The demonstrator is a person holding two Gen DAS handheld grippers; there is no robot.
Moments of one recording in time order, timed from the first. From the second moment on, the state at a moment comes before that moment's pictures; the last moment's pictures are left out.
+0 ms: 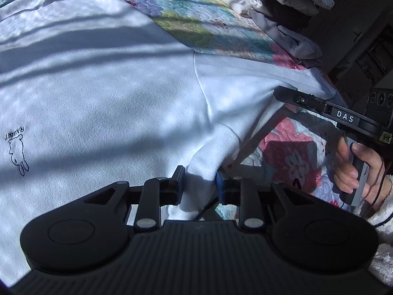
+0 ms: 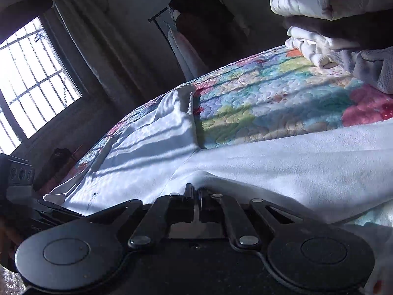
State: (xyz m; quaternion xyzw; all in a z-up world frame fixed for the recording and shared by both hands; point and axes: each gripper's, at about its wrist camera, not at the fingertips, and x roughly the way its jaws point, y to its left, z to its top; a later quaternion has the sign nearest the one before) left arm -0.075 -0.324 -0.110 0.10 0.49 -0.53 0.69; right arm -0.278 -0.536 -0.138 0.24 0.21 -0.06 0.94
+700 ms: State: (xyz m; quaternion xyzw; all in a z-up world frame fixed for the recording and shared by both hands) left arm -0.082 -0.332 -0.118 0.10 0.55 -0.48 0.68; right arm -0.295 -0.540 -0.128 0.14 0.36 -0.13 0.91
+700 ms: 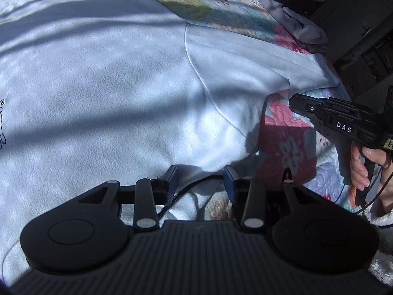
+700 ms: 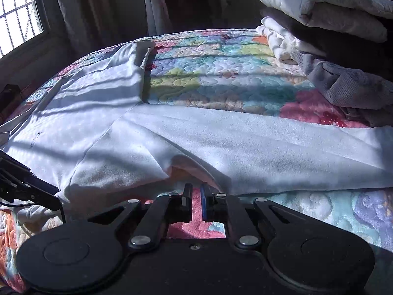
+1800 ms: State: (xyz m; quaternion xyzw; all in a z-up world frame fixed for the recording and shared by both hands) left arm 0.079 0.045 -0.107 -0.06 0.48 -0.08 0.87; right arm -0.023 -0.209 -0.050 0.05 0.36 0.21 0.91
